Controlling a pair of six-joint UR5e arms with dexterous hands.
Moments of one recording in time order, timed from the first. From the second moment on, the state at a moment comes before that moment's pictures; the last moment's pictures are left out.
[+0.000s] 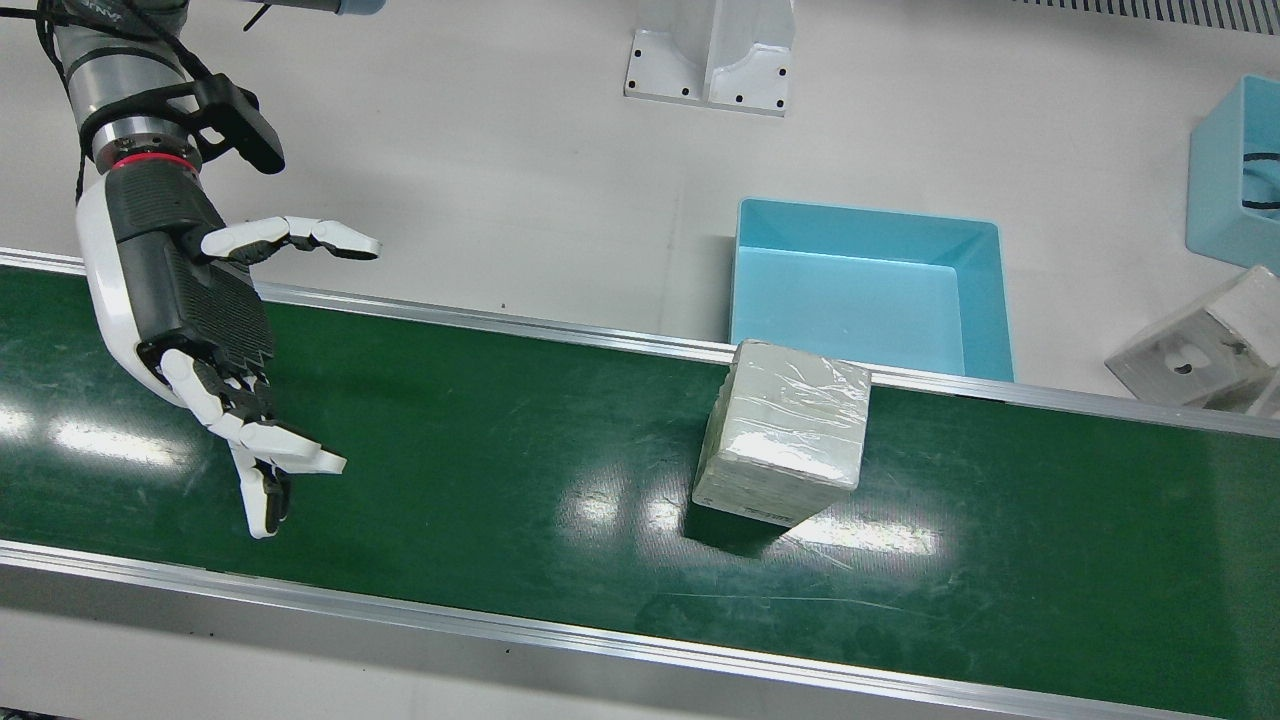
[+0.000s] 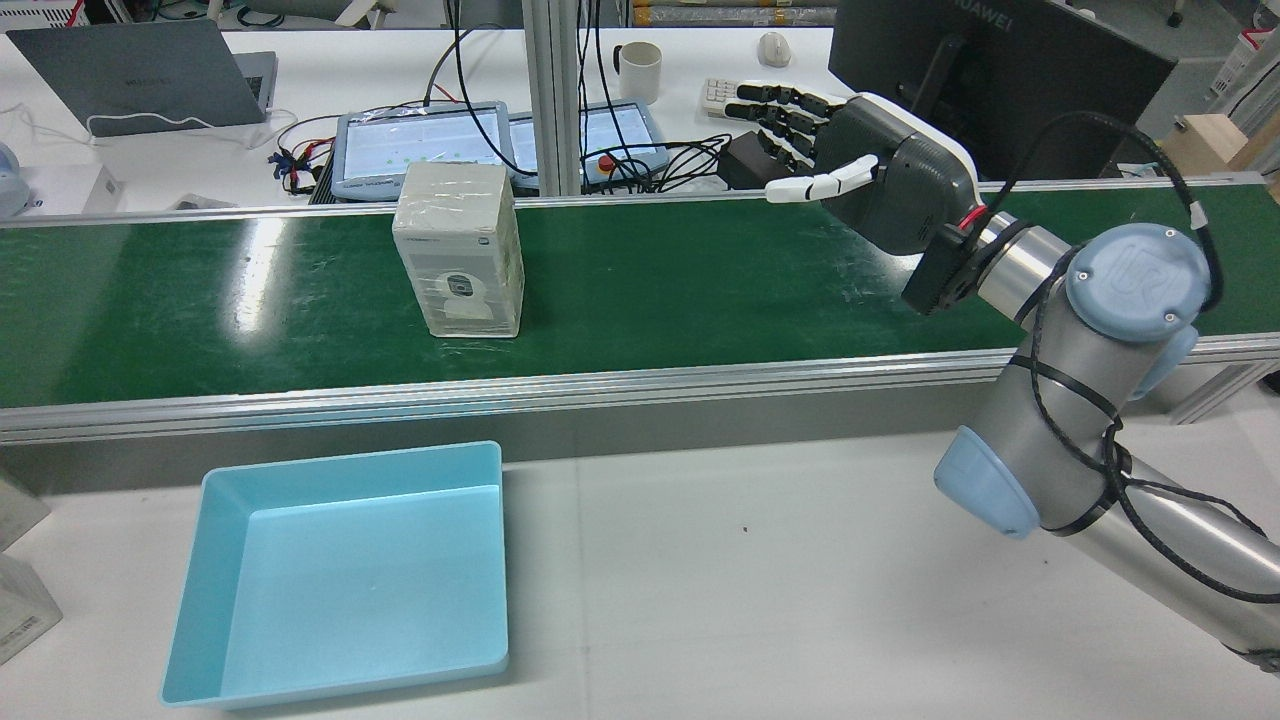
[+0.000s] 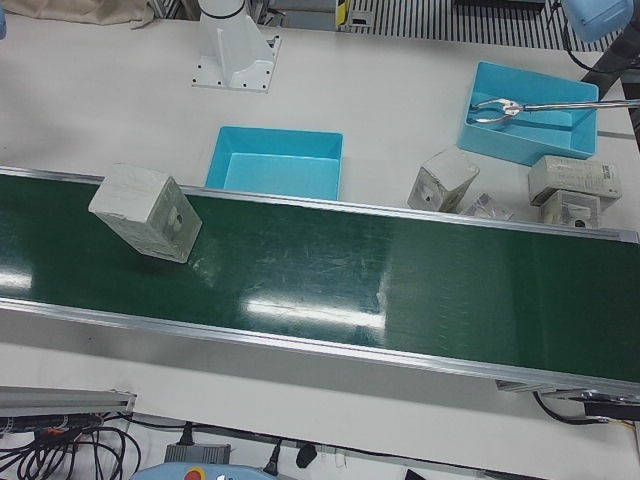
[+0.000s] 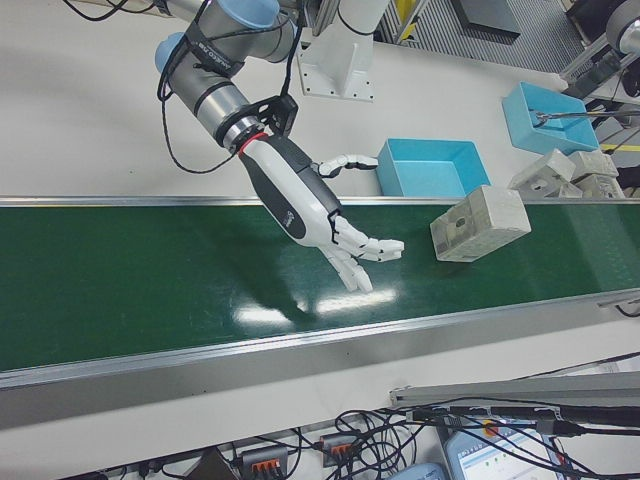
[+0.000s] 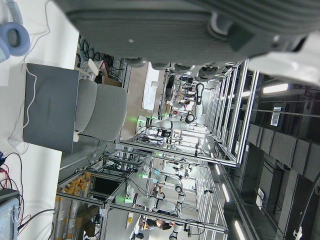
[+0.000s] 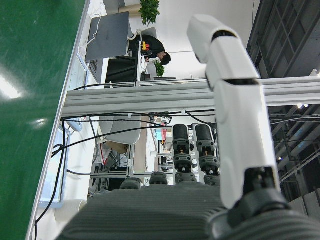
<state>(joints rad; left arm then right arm) -1.81 -1.79 -1.75 0.44 1.92 -0.15 0.96 -1.10 1.86 -3.50 -1.41 -0.05</state>
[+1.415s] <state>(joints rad) -1.81 -1.79 -1.75 0.44 1.92 -0.15 0.86 -1.06 1.79 -3.51 -1.37 -0.10</state>
